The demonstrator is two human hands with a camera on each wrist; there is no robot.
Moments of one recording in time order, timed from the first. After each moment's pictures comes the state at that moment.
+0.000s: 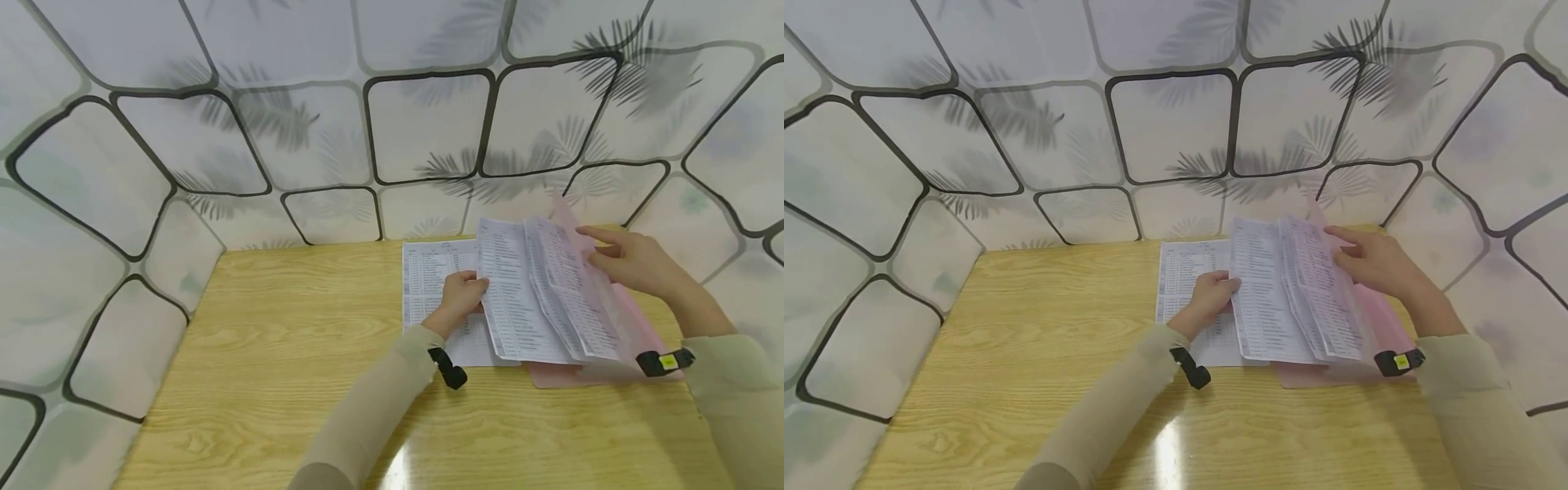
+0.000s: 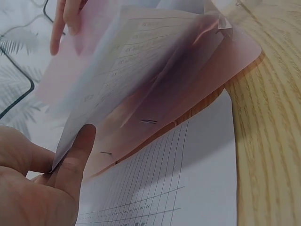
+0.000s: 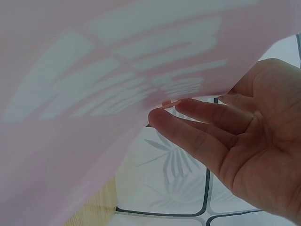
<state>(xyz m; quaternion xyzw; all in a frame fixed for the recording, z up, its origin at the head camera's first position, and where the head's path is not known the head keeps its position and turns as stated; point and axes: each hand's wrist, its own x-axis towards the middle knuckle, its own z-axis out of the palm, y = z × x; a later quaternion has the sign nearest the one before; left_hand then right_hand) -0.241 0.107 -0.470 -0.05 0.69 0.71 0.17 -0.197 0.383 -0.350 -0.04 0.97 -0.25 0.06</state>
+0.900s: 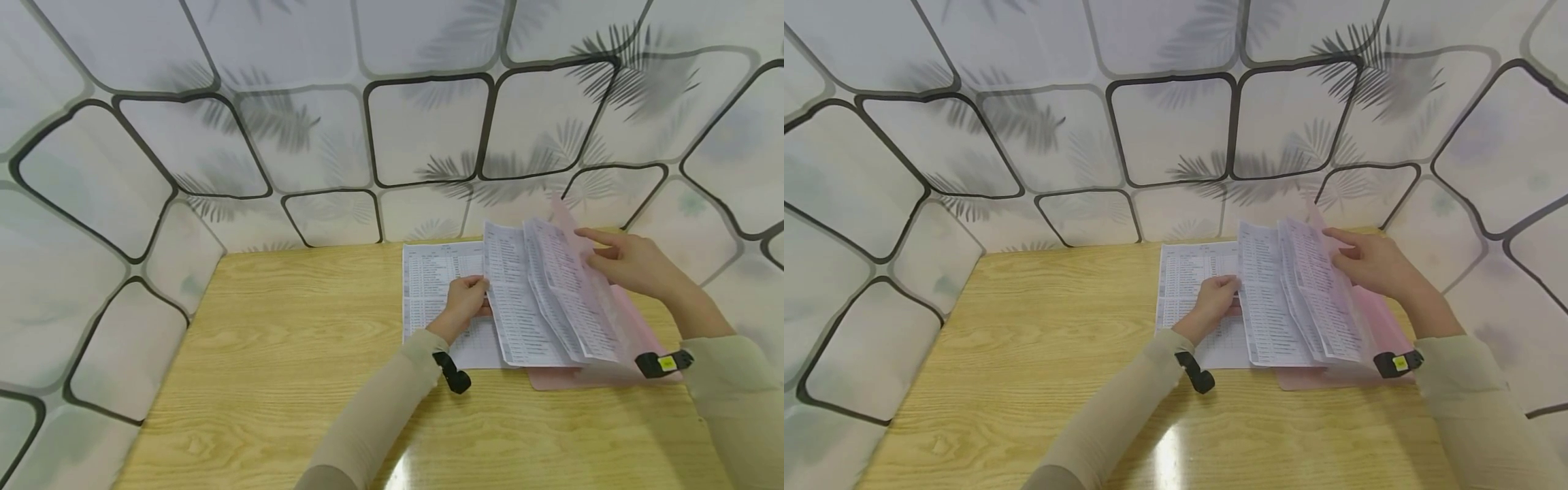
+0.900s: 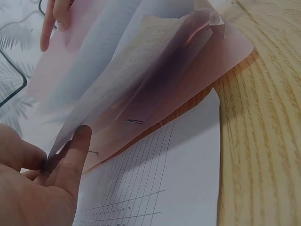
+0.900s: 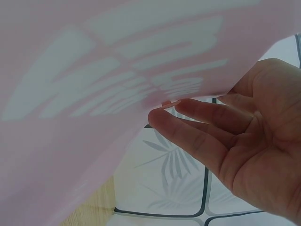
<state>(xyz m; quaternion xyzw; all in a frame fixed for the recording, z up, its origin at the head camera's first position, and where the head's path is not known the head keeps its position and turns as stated) -0.238 0.118 -0.473 -0.06 0.66 0.73 0.19 -0.197 0.383 -0.349 -0.04 0.97 -0.25 0.06</state>
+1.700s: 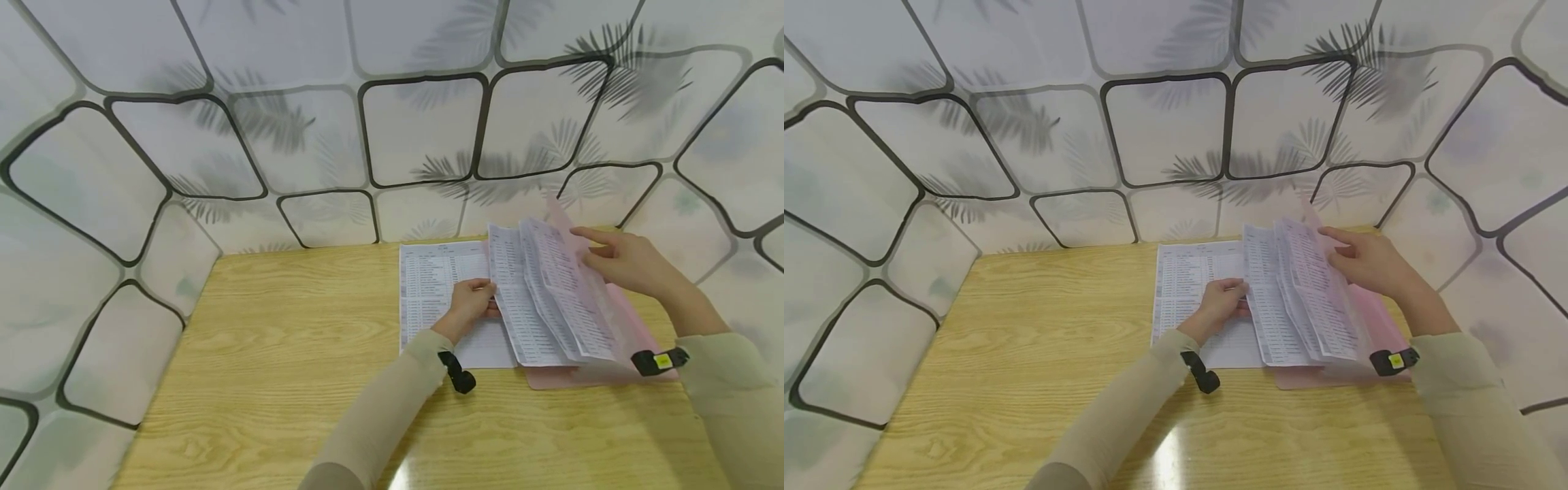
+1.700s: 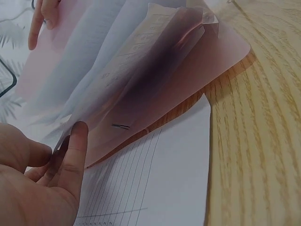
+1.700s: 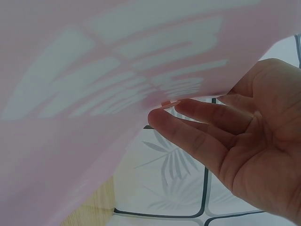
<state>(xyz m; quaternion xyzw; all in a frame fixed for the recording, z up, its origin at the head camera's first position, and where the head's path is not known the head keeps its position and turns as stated) -0.238 0.132 -0.484 -0.06 0.64 0.74 0.21 -0.197 0.382 -0.349 -0.04 0.97 -0.25 0.06</state>
